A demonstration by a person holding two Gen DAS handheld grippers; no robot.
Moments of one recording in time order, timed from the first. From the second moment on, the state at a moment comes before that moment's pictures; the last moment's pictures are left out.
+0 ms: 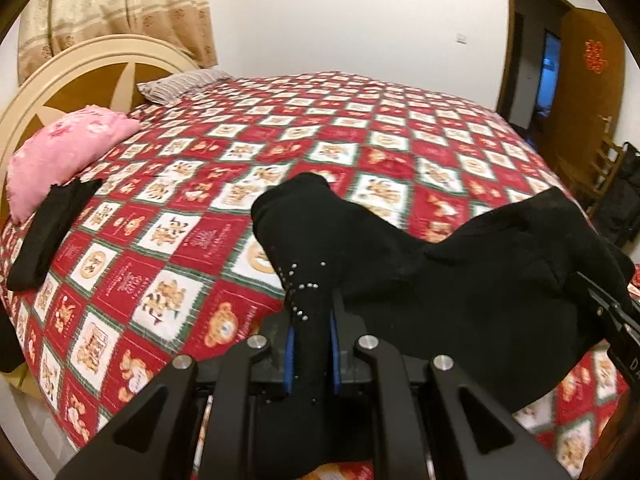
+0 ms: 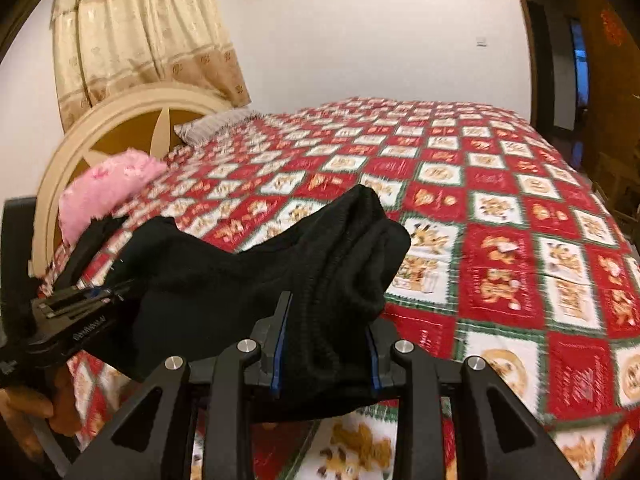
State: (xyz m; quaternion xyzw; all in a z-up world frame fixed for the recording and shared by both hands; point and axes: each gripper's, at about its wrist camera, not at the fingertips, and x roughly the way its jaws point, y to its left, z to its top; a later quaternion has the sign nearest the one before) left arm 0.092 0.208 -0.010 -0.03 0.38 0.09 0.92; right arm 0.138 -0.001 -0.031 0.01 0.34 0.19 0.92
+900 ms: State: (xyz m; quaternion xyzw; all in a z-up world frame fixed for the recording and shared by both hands) left arm 0.077 0.289 -0.068 -0.09 0.47 0.18 0.86; right arm 0.143 -0.053 -0.072 0.08 0.41 0.14 0.90
